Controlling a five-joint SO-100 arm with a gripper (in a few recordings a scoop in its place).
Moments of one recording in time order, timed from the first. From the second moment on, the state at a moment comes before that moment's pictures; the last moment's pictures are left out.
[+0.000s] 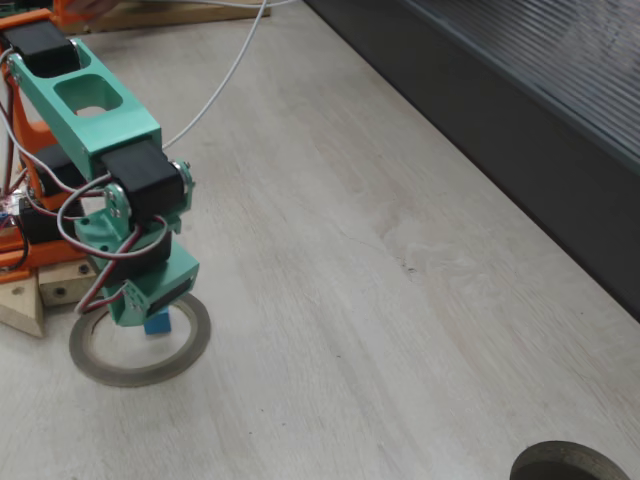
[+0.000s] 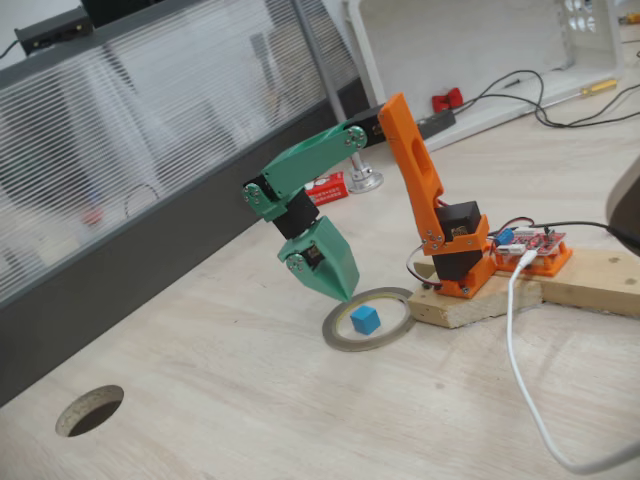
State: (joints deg) arm 64.9 85.7 100.7 97.6 82.6
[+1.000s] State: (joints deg) arm 64.9 100.4 93.7 108.0 82.6
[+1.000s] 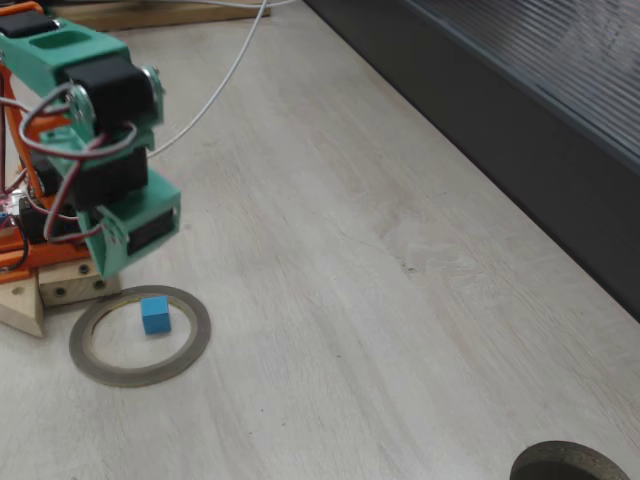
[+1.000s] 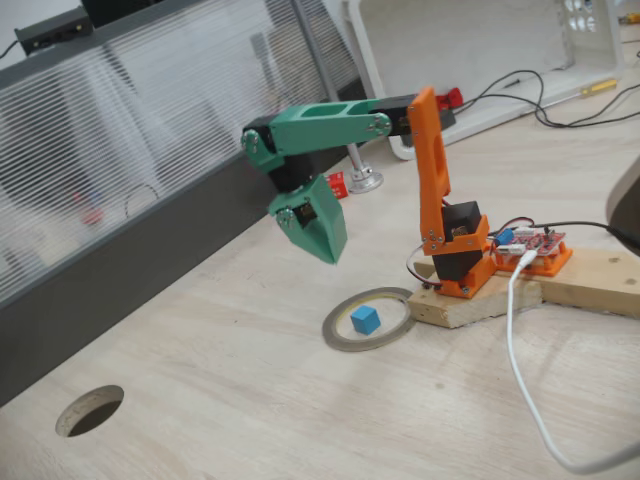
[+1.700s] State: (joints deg) arm 64.9 102.3 114.3 108.0 82.6
